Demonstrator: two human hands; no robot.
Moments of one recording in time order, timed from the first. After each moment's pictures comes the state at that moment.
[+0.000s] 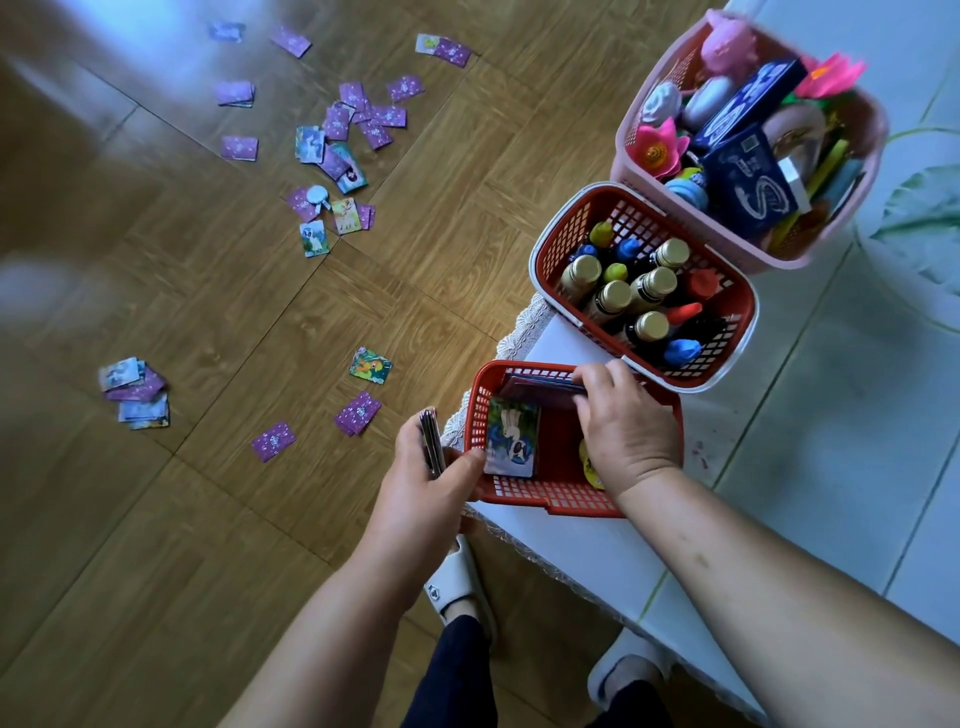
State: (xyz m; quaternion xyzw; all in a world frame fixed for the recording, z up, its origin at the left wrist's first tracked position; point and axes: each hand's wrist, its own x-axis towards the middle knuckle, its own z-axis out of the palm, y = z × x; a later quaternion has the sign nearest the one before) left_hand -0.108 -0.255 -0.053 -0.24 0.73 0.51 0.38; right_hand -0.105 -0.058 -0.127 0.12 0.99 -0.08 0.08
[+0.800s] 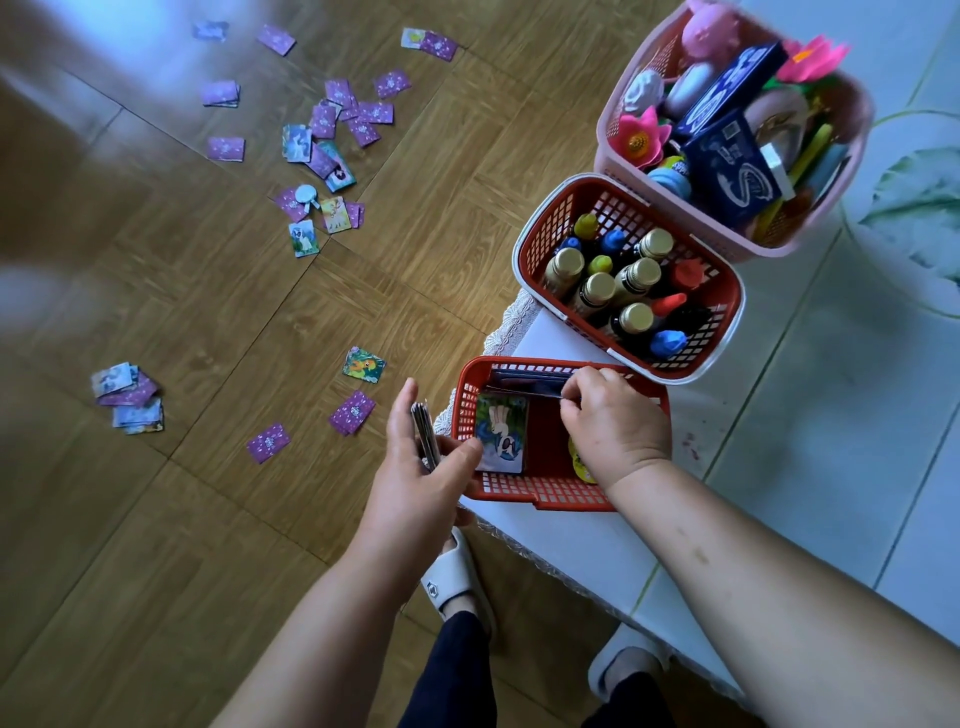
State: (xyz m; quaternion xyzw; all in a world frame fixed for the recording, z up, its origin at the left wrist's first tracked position) left_hand -0.104 -0.250 -0.068 -0.19 0.73 0.56 0.34; right_hand -0.109 -0.055 -0.118 0.20 0.95 -0.14 0.18
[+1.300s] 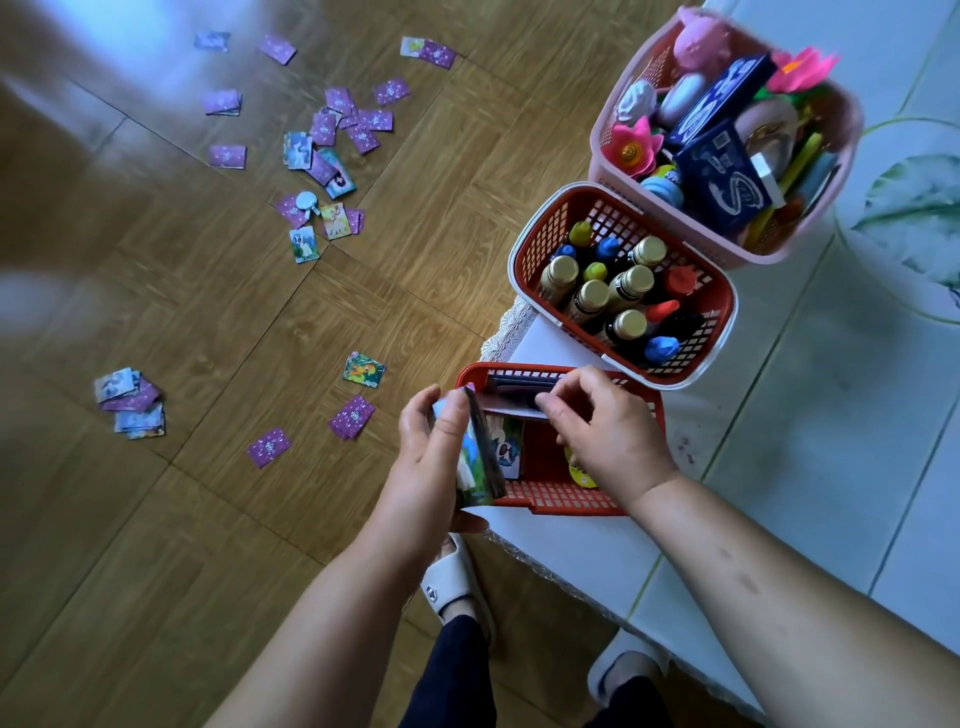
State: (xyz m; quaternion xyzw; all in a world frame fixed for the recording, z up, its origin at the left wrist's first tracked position) left_hand -0.115 -0.235 -0.044 -0.21 0.68 0.59 0.39; right_hand -0.099 -0.051 -0.093 0.20 0.88 -0.41 0.14
